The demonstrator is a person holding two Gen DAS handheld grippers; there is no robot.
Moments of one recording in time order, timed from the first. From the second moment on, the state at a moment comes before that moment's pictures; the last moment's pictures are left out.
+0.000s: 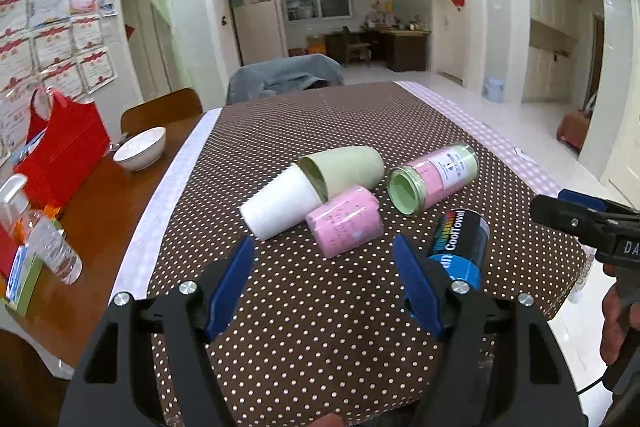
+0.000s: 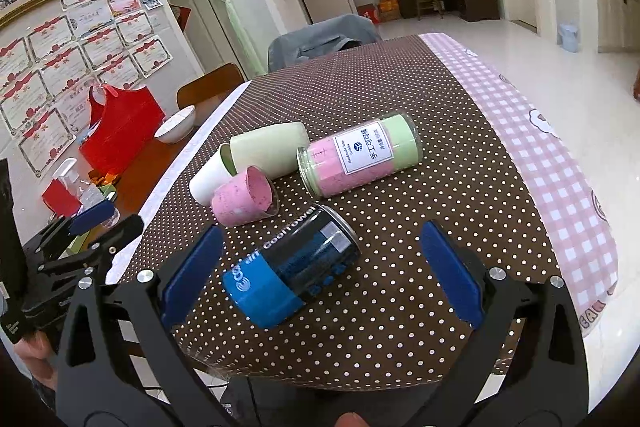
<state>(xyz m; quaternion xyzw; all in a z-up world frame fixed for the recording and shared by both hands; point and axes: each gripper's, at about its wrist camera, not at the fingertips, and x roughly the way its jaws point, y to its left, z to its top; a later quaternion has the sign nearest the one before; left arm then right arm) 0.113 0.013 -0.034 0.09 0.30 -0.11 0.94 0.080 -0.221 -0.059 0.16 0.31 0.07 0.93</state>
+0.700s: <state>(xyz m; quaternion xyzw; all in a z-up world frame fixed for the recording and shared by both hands) 0.092 0.055 -0.024 0.05 0.25 -0.05 0.97 0.099 -0.203 -0.045 0.15 0.34 0.08 0.92</state>
